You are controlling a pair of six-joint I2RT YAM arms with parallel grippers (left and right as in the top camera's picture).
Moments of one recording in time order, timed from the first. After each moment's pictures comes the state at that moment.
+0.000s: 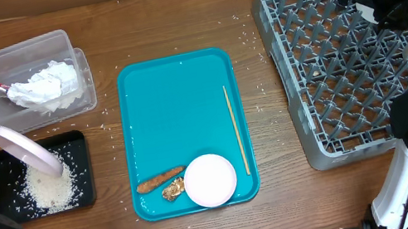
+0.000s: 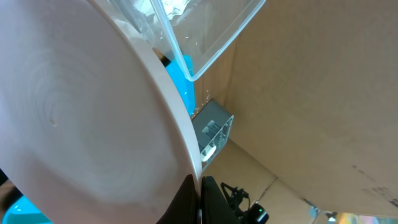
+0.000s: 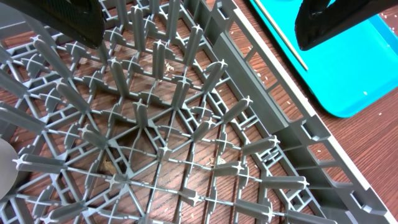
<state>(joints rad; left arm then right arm) 0.90 2.14 2.00 -1.69 1.02 -0.19 -0.19 2.14 2.37 -1.63 -0.17 0.31</state>
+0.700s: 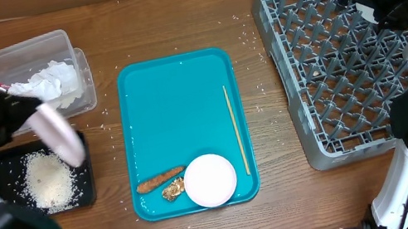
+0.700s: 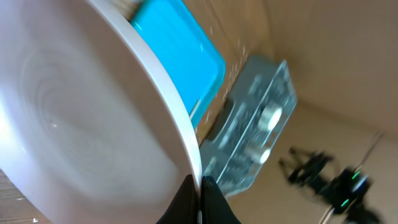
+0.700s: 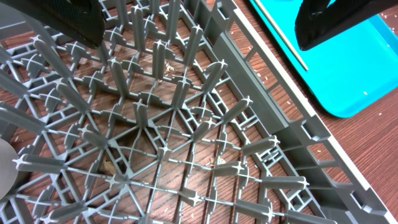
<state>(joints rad) 0.55 1.89 1.99 -1.69 0.85 -0.18 -0.19 2.14 2.37 -1.63 -0.17 0.30</state>
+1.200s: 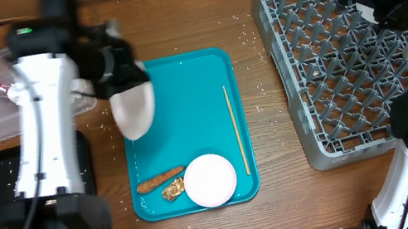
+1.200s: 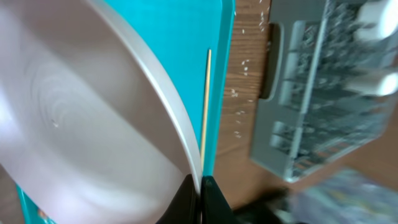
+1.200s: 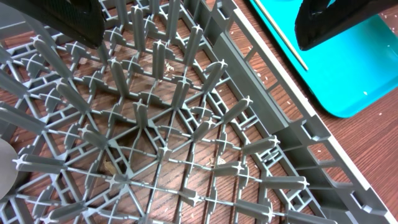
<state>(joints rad) -0.13 1.89 1.99 -1.44 0.47 -0.30 -0.19 2.14 2.37 -1.63 -0.17 0.31</state>
